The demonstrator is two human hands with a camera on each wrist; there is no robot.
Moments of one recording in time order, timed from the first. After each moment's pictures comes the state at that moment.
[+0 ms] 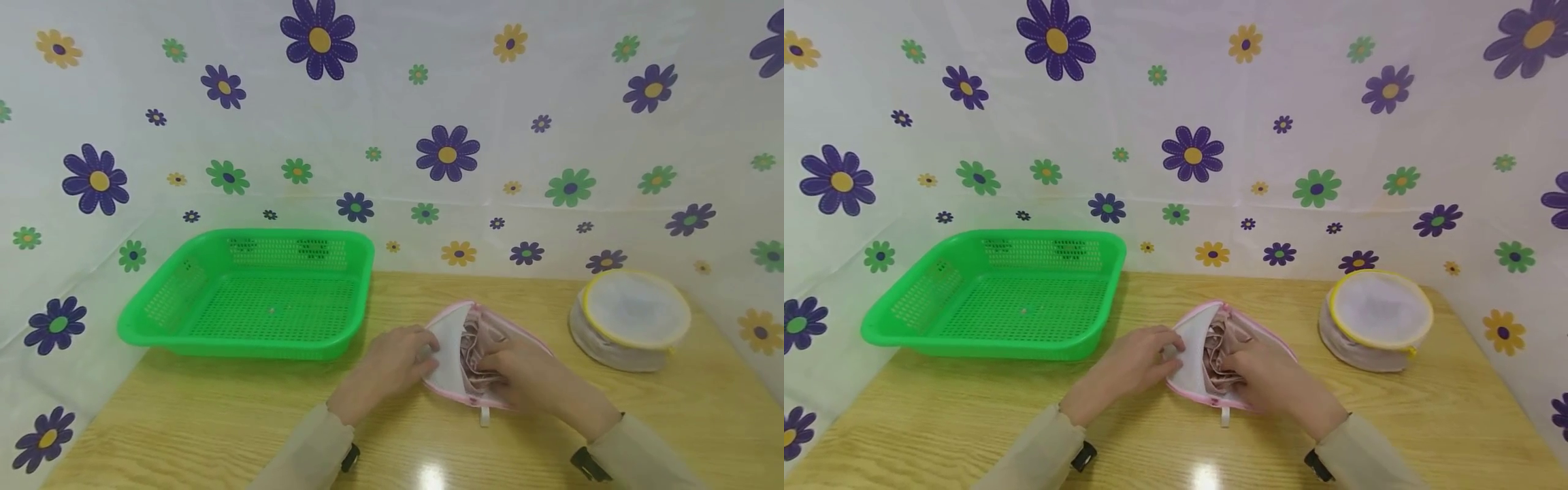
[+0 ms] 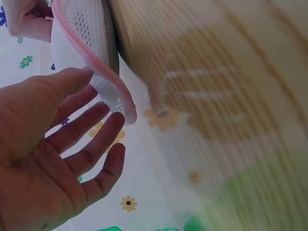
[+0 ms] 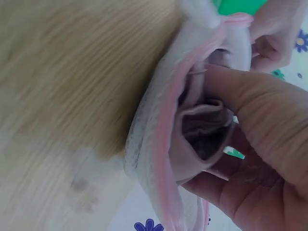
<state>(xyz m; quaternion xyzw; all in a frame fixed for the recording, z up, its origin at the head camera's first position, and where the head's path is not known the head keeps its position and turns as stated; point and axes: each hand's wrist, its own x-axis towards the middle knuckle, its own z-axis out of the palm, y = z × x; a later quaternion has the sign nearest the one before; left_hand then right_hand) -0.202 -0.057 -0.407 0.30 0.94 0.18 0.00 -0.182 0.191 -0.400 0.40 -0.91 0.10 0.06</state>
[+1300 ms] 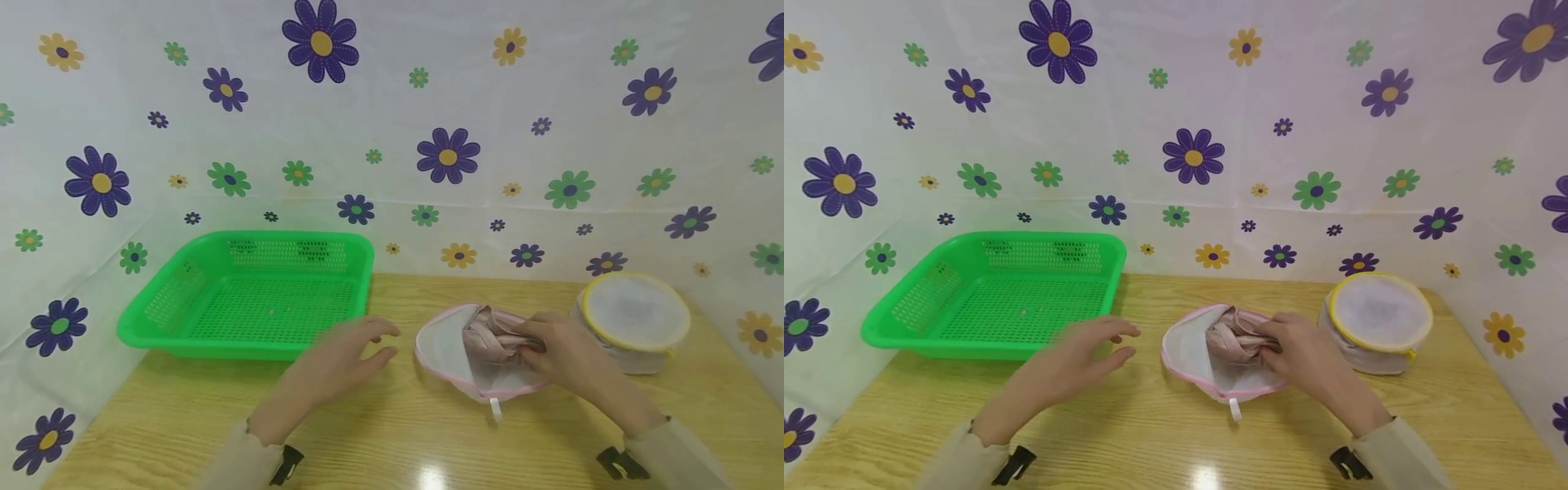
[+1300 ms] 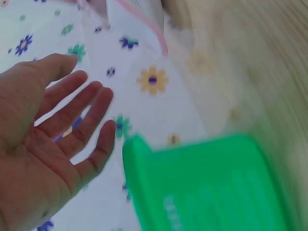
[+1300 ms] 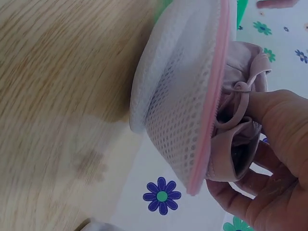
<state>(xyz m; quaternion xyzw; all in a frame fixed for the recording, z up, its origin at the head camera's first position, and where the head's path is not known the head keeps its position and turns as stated) -0.178 -0.122 -0.357 0.31 0.92 0.23 -0.05 -0.183 0.228 -0.381 0.27 -0.93 0.17 0.17</state>
